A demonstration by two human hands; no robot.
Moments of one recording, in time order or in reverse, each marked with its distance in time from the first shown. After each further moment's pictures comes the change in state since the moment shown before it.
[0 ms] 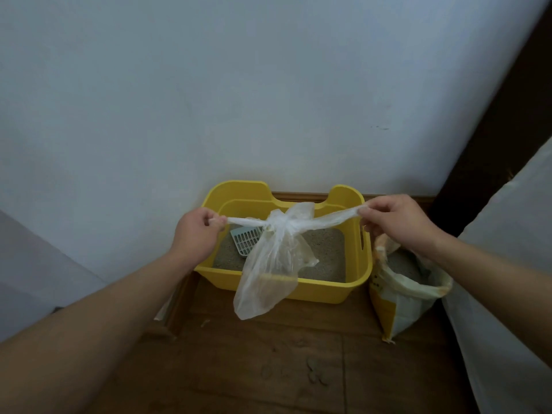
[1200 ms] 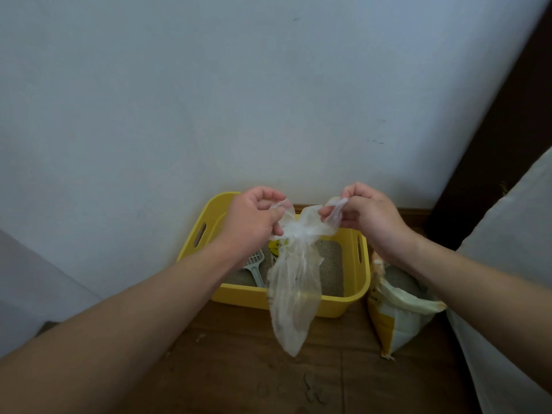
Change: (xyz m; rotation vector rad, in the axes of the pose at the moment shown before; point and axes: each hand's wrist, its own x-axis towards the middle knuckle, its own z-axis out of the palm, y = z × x) left_hand -0.034 0.122 0.023 -0.548 -0.276 0.036; right_hand -0.012 -0.073 0.024 0.646 -0.055 0.044
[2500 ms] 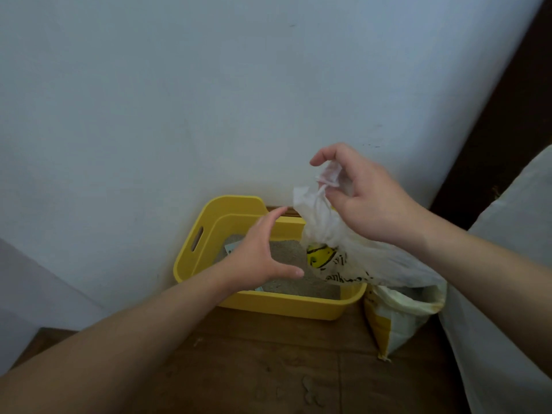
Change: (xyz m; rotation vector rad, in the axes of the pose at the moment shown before) left_hand -0.014 -0.031 -0.008 0.509 -0.356 0.069; right_hand -0.029 -0.070 0.017 -0.873 -0.068 -0.456
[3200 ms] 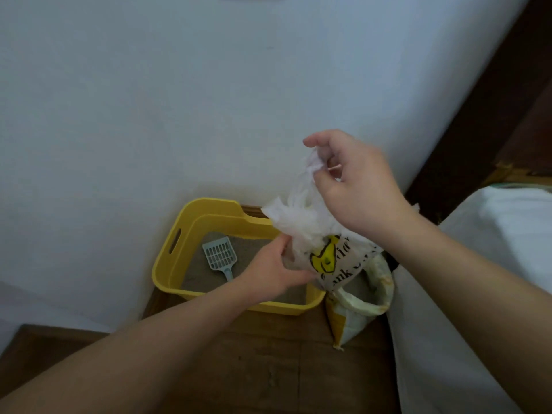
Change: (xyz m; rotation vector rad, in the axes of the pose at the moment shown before) left_hand 0.020 0.069 0.038 -0.317 -0.037 -0.057; right_hand 0.037 -0.036 -0.075 -0.027 0.169 0.029
